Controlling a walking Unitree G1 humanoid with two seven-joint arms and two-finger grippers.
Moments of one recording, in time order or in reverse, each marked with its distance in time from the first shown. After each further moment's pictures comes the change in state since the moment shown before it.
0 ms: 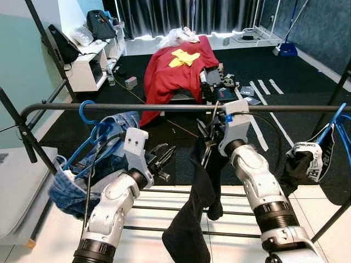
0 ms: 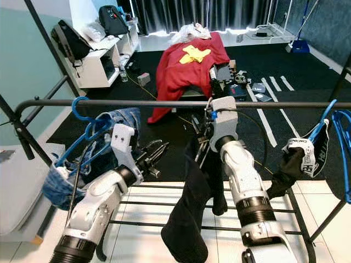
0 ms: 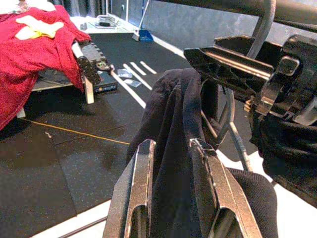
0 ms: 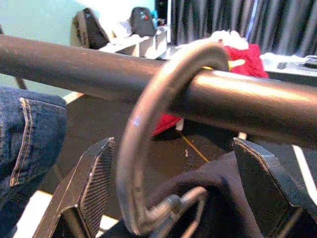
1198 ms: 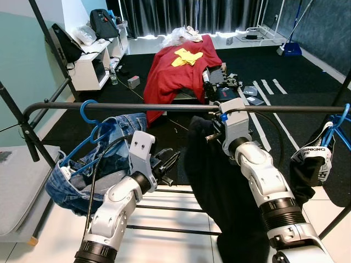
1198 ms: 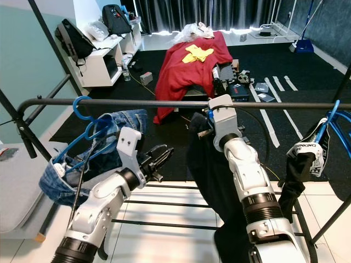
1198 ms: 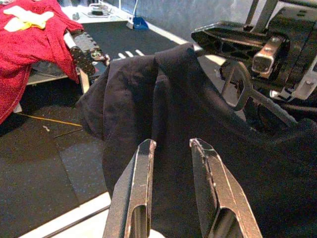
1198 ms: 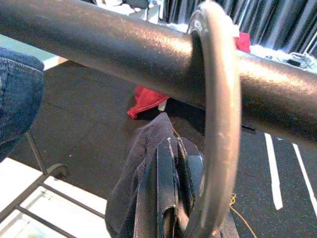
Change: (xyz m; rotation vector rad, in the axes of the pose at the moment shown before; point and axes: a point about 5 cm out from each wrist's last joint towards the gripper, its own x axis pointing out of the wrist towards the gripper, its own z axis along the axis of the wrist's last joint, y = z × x) left arm 0.000 -0.009 -0.007 0.041 0.052 -0.046; right arm -0.004 -0.010 0.001 -0.154 0.100 -0.046
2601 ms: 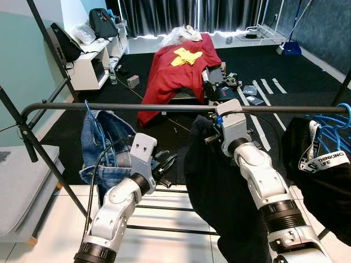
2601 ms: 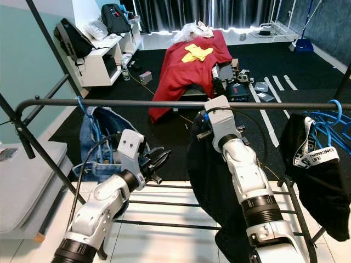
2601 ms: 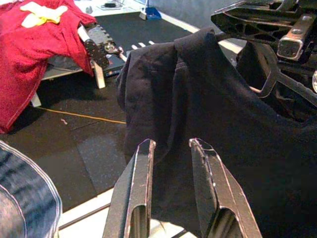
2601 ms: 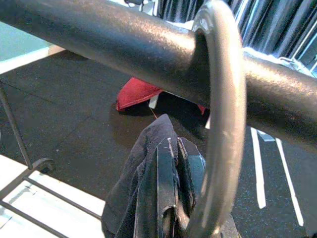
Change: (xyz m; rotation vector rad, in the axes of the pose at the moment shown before) left arm -0.002 0.002 -0.004 0.056 0.035 0.049; right arm -0.003 0.003 0.002 -0.059 0.011 -0.008
